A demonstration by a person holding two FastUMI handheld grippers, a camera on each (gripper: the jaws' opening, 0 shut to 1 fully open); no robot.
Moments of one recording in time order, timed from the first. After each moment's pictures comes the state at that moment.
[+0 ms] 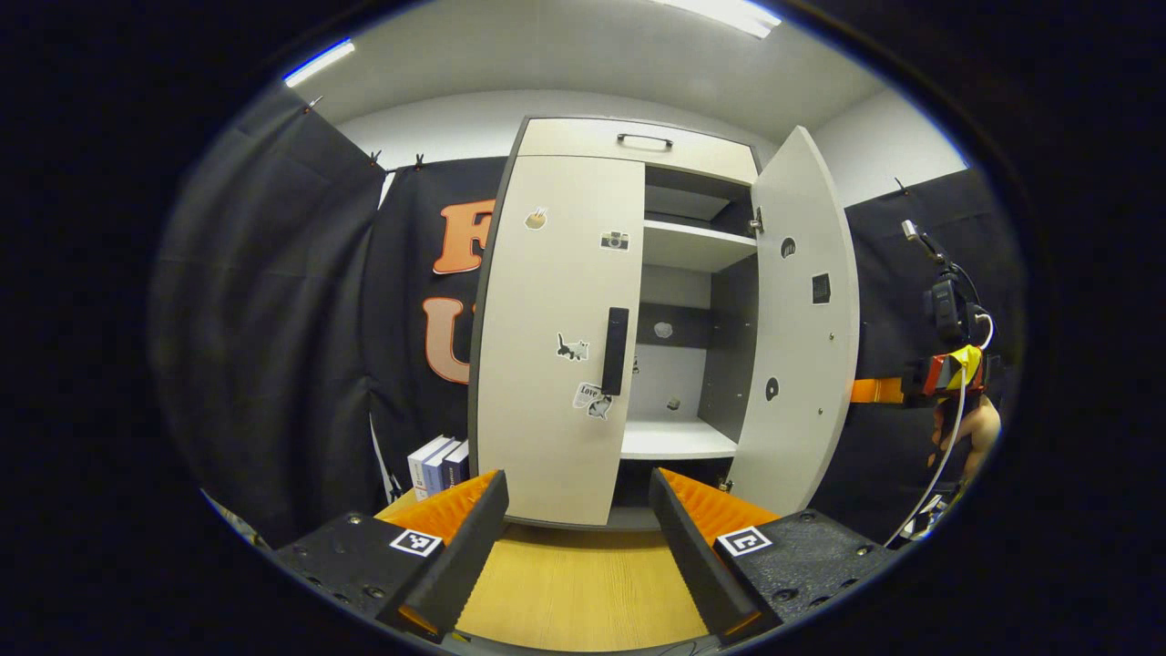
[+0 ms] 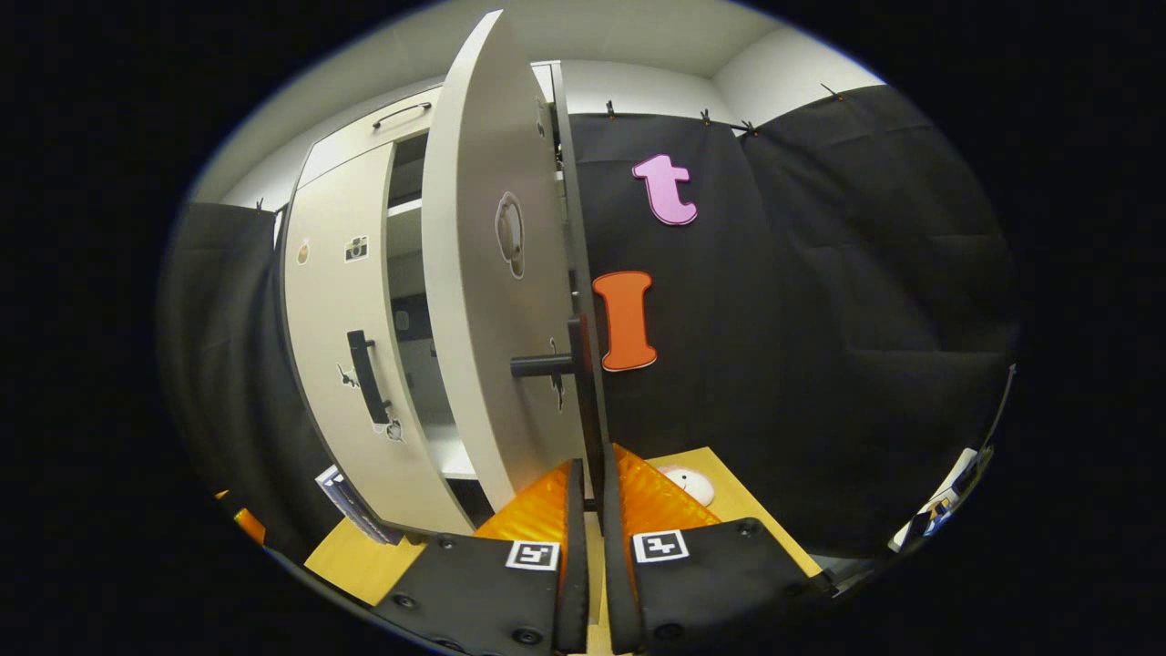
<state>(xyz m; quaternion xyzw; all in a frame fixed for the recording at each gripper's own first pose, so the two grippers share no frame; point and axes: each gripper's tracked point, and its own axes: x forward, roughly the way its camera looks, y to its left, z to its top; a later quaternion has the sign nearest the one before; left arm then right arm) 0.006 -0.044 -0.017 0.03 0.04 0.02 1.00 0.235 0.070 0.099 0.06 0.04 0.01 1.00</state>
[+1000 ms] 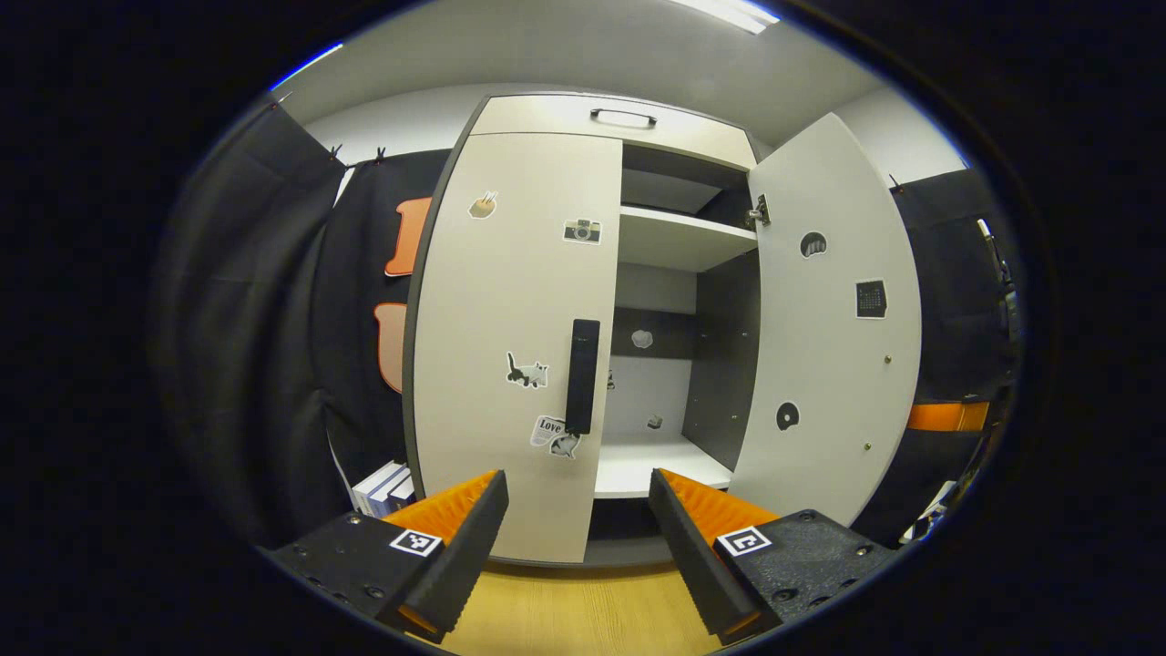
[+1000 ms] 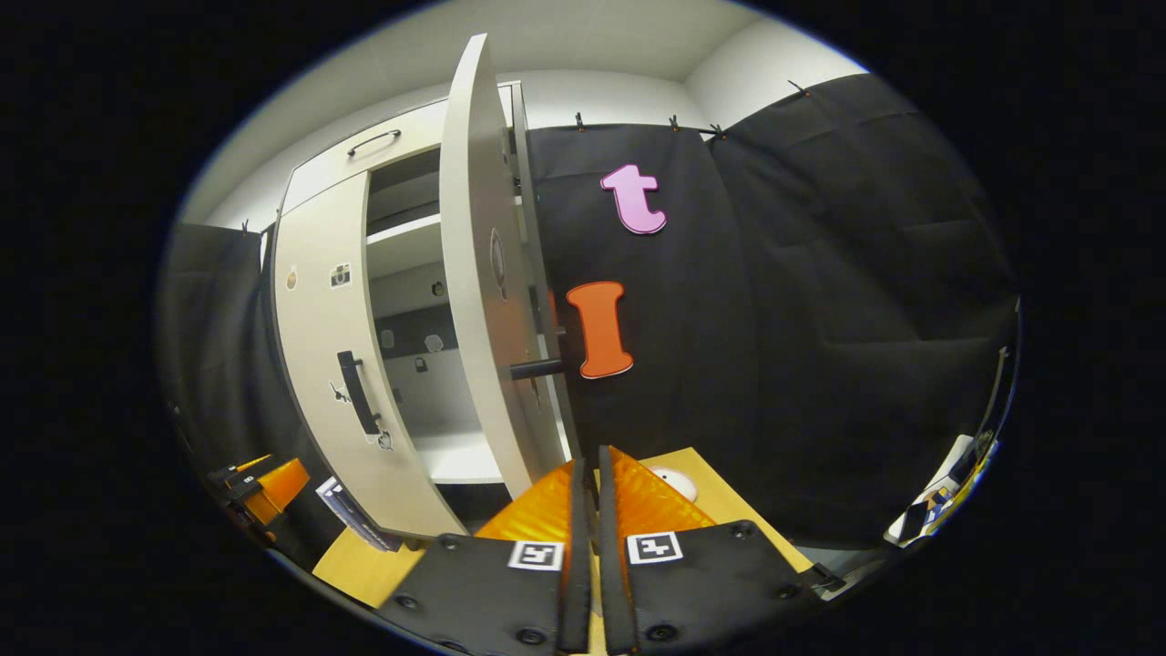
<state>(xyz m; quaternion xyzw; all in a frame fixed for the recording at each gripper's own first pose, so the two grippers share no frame) 0.133 -0.075 -0.006 0.03 0.03 -0.02 1.00 0.213 0.050 0.109 0.09 0.02 0.00 1.00</state>
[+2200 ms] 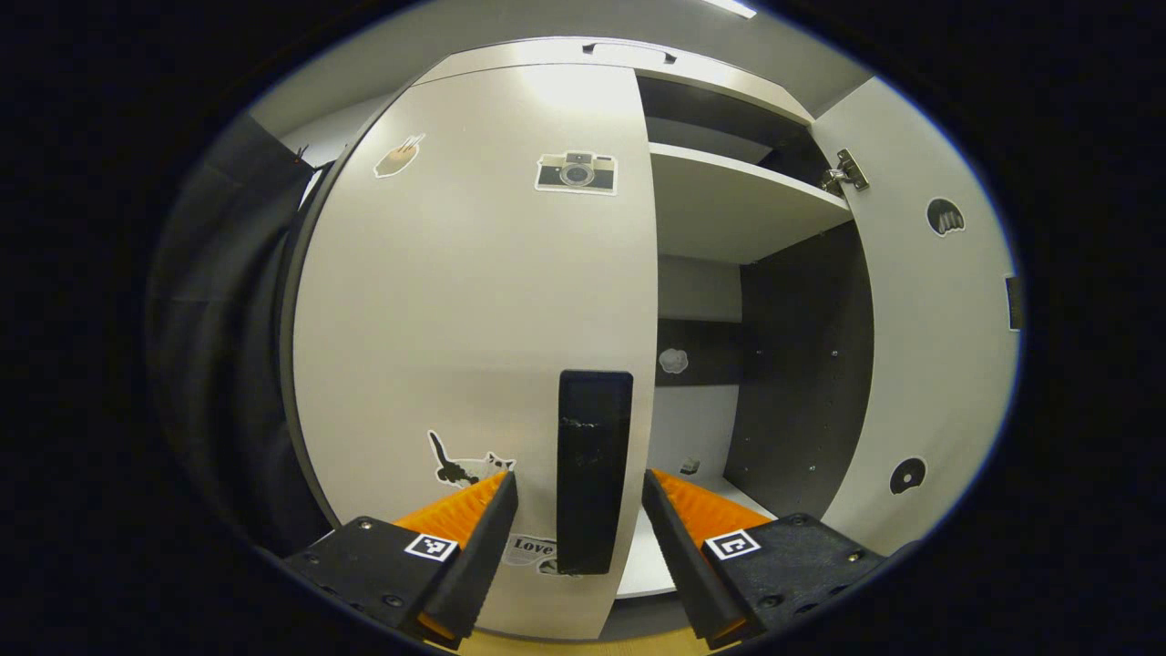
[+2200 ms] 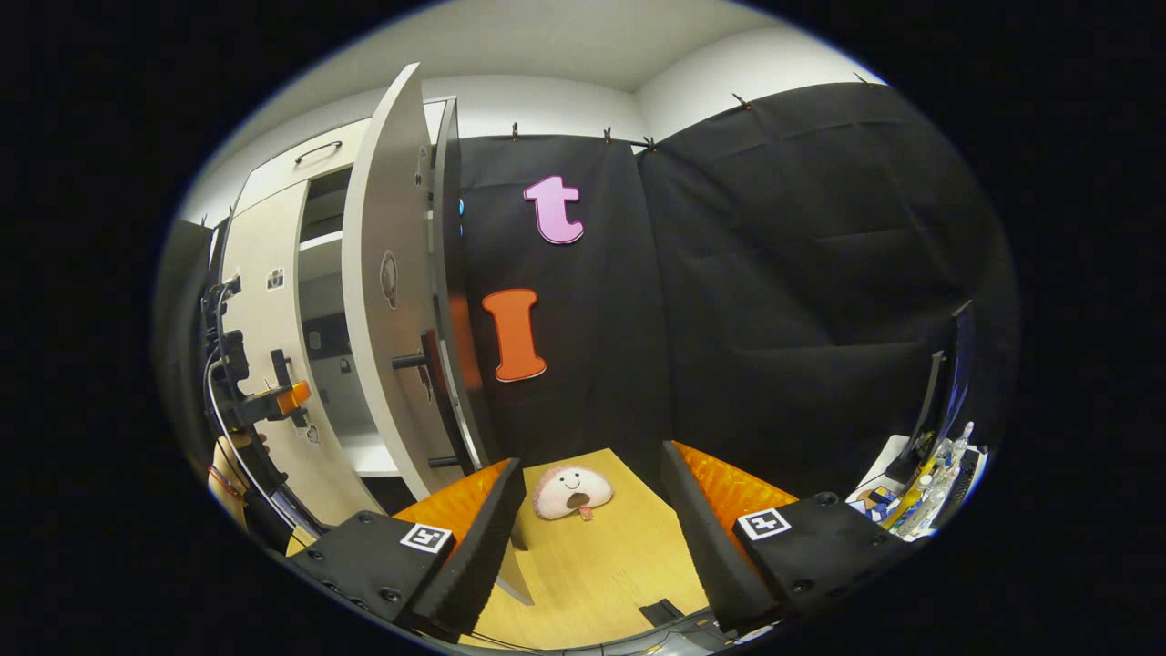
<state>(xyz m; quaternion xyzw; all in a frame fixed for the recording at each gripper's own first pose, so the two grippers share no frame) 0.331 -0.085 -0.002 0.05 0.03 -0.02 1.00 0.178 -0.034 0.092 0.08 0.03 -0.12 0.99</state>
